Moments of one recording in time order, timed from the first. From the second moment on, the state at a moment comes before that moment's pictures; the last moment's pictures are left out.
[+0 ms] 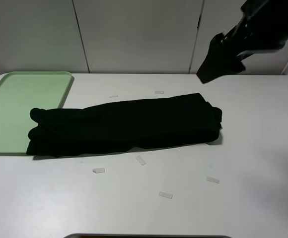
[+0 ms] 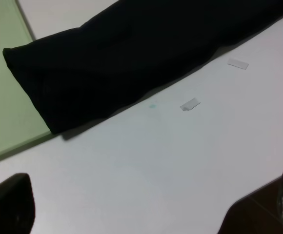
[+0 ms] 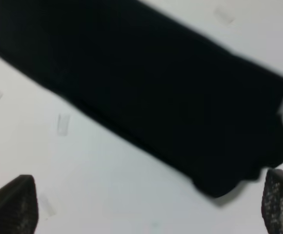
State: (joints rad) left arm -0.25 0.00 -0.49 -0.13 1.07 0.16; right arm 0.41 1.37 -1.20 0.23 0.98 -0.40
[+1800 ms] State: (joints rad) left arm -0.25 0.00 -0.49 -0.13 1.07 0.16; right arm -0.14 2.26 -1.55 0.63 1.04 -0.76
